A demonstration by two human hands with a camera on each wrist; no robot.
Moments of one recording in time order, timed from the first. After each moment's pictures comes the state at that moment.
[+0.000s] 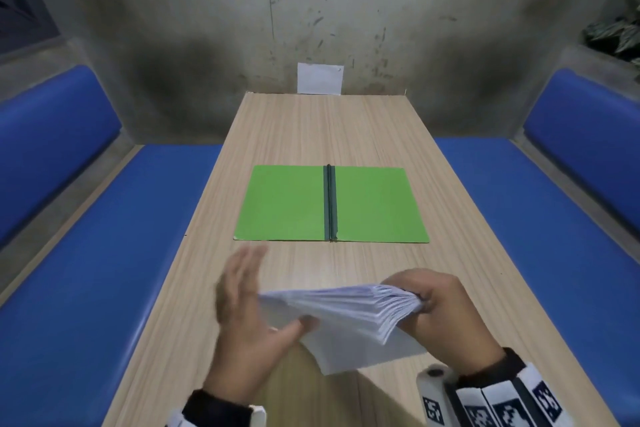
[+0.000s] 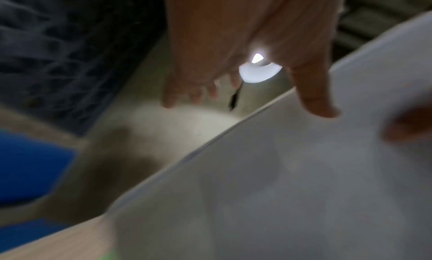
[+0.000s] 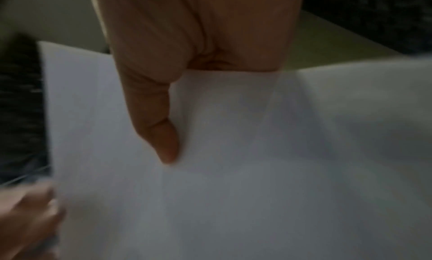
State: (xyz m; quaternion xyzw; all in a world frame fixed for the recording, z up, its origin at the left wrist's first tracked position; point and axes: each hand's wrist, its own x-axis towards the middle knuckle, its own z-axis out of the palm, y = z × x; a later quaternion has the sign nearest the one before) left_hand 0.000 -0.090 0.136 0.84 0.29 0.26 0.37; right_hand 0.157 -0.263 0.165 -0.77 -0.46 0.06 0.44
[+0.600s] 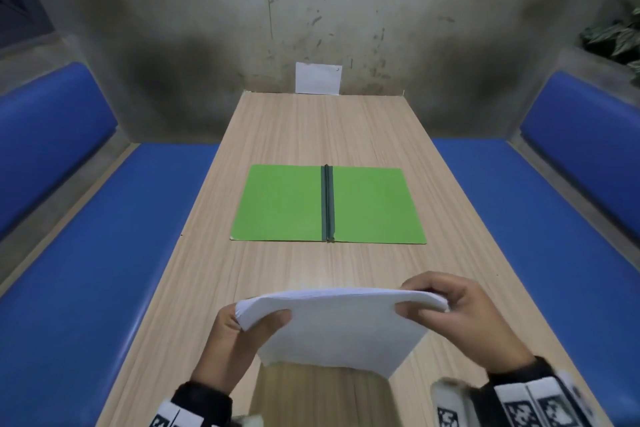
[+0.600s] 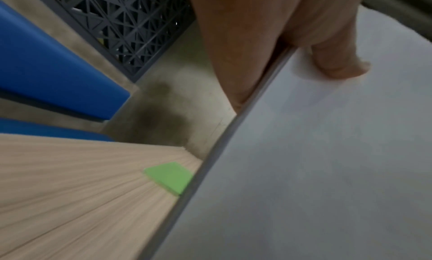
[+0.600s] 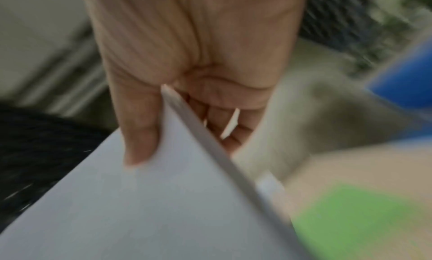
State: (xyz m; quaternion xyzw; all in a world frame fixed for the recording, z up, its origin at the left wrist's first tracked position) left_hand -0.003 -0.079 0.123 0.65 0.25 0.23 0.68; right_hand 0.170 -0.283 0.171 -0.74 -0.33 0.22 0.54
